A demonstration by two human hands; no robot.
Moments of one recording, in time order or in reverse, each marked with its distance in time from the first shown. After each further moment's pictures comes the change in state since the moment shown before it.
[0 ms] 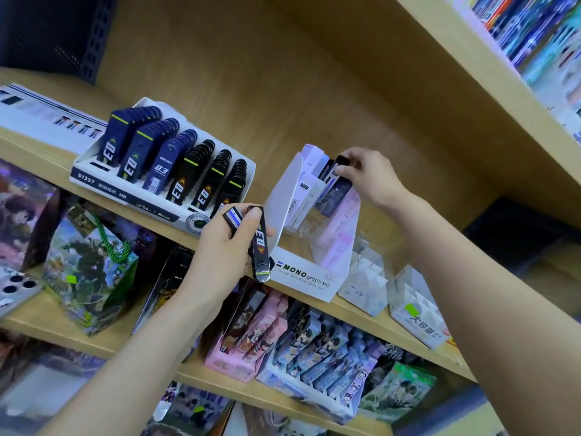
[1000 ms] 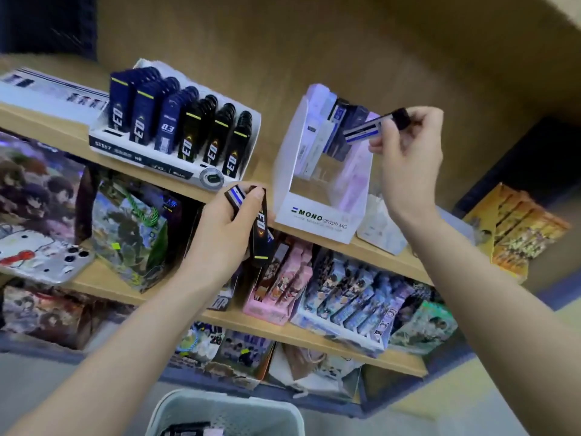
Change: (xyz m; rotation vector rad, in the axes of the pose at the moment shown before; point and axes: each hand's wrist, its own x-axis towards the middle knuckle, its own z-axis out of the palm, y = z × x) left_hand -0.036 -0.005 -0.017 0.206 -0.024 -0.020; right_hand -0.107 -0.026 0.018 0.684 0.586 0.105
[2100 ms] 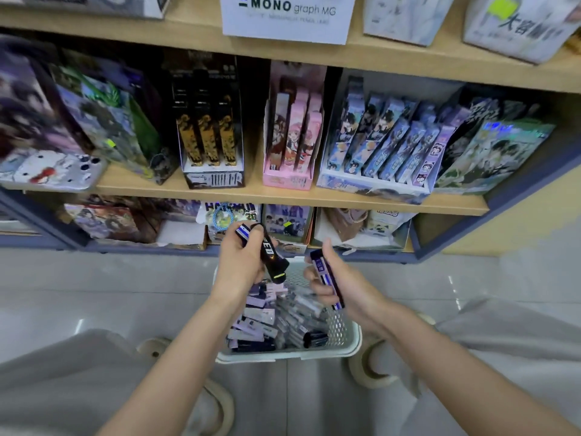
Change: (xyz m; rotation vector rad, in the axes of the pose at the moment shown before) left_hand -0.117 -0.163 -0.002 0.213 0.101 -0.548; right_hand -0.315 0.084 -0.040 0.705 -0.689 1.490
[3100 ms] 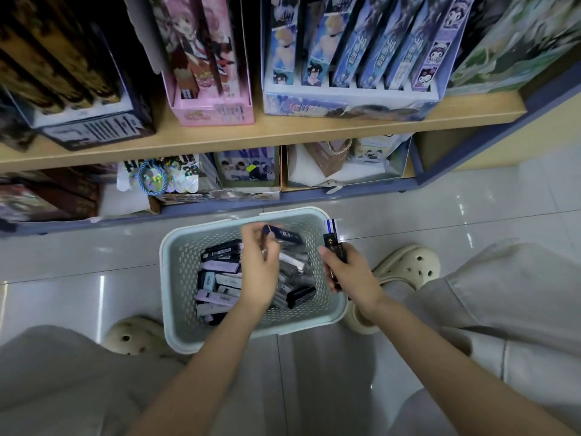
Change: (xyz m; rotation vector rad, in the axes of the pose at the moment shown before) left_hand 0.046 -0.162 0.068 0.351 -0.079 0.134; right_hand 0.050 0.100 -0.101 -0.145 0.406 0.036
